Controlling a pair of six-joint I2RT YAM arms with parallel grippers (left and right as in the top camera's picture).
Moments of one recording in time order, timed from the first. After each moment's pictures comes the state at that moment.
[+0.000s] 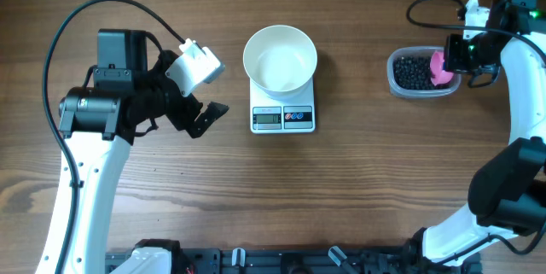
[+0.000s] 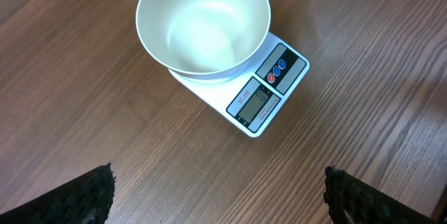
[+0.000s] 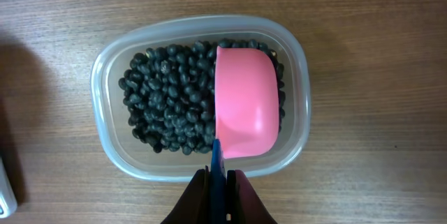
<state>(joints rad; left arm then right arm) -0.07 1.29 1.29 -1.02 0.48 0.71 -0.26 1.83 1.61 -1.08 -0.10 -0.14</state>
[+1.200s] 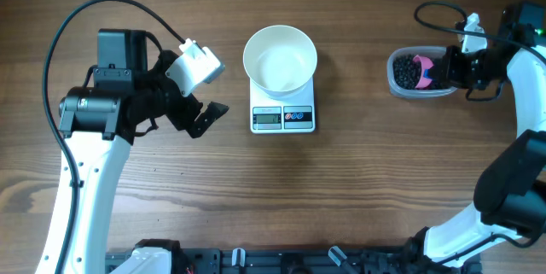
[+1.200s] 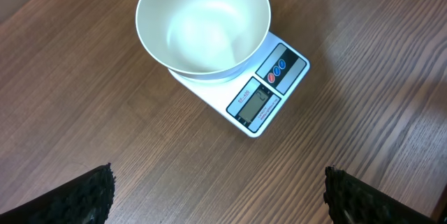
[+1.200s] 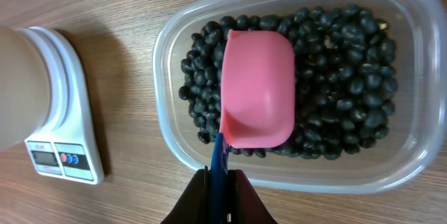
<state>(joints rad) -0.07 1.29 1.29 -1.02 0.48 0.71 -0.34 1.84 1.48 -1.02 -0.46 -0.16</state>
